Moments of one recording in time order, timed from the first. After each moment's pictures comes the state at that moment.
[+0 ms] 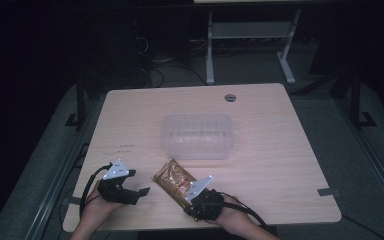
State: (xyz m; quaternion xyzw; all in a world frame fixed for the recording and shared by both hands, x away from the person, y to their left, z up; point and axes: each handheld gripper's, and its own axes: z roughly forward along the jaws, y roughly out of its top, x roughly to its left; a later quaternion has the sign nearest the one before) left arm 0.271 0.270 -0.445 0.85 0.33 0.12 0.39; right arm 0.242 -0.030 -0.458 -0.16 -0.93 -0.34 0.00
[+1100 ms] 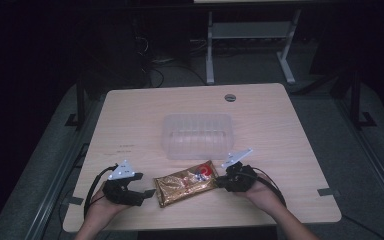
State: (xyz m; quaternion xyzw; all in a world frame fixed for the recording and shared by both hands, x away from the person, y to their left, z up) left arm 0.266 0.251 -0.439 0.85 0.33 0.09 0.39; right arm 0.299 -0.121 -0.444 -0.30 -0.89 -0.34 -0.02
